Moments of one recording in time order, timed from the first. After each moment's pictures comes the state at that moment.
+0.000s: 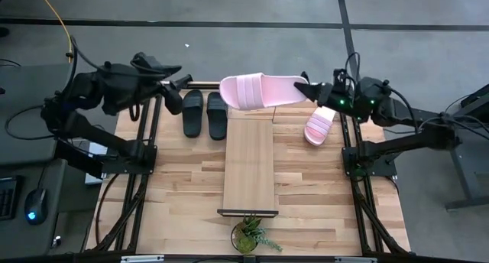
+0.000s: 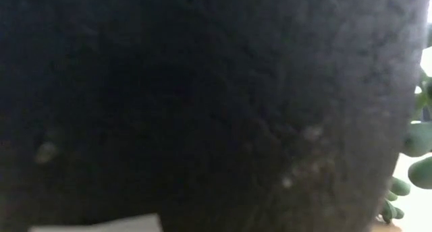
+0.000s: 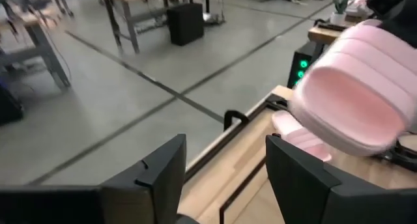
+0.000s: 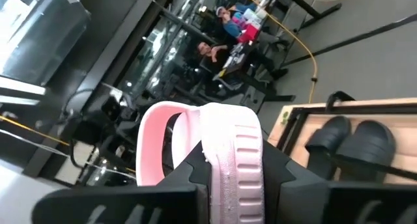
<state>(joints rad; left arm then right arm) 0.11 1.15 1.75 -1.01 -0.70 -0.24 -0.10 0.93 1.12 -0.17 0.34 0.99</state>
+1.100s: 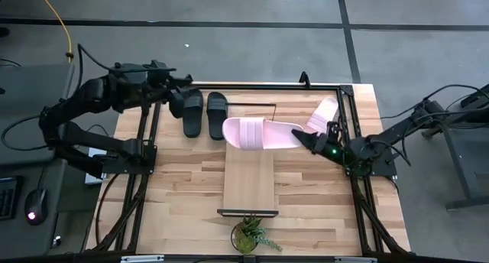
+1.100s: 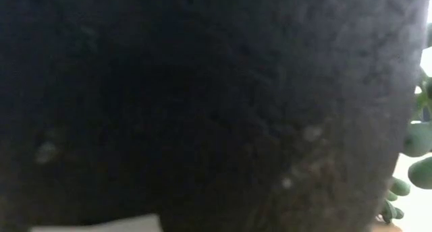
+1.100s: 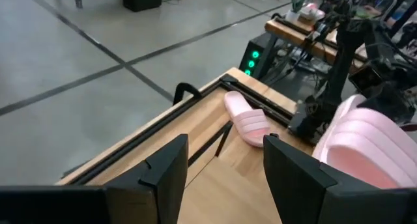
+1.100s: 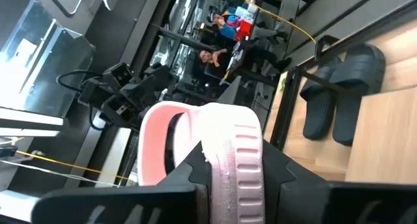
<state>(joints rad) 0.30 1.01 1.45 -0.81 -0.32 -0.38 0.49 0.94 0.62 0.41 0.97 1.15</state>
